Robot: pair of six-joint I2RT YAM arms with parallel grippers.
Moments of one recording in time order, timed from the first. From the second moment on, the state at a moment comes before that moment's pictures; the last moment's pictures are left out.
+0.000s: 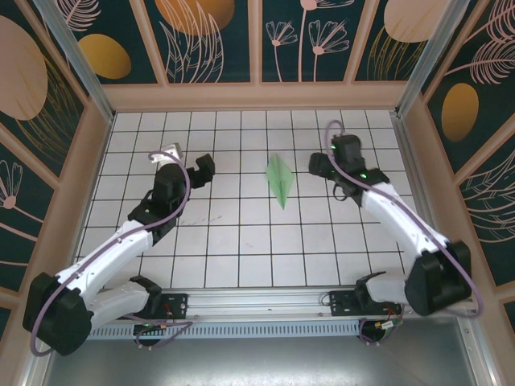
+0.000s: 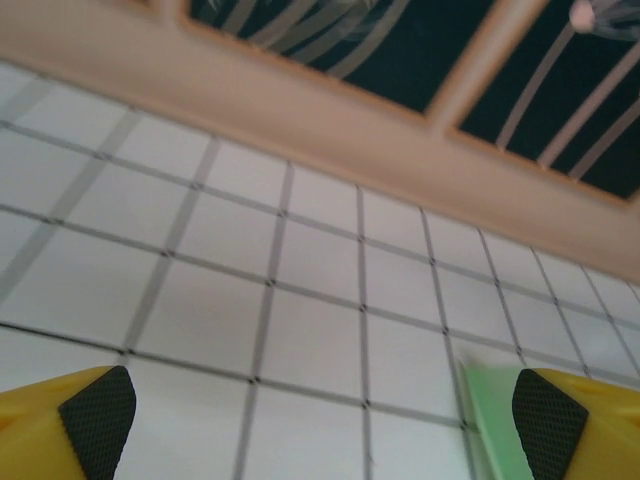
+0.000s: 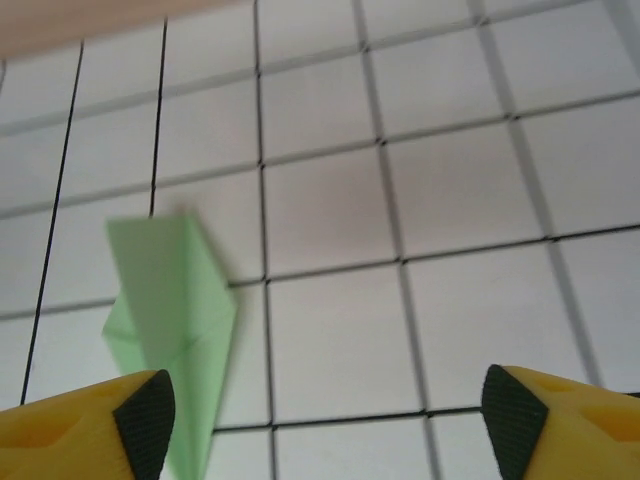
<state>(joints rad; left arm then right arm) -0.52 1.07 0.69 0.06 -0.45 -0.55 0.34 1.24 0.96 -0.41 0.18 0.40</state>
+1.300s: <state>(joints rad) -0.16 1.48 0.15 1.24 -0.51 -0.02 -0.06 1.54 0.20 1.09 0.01 0.15</state>
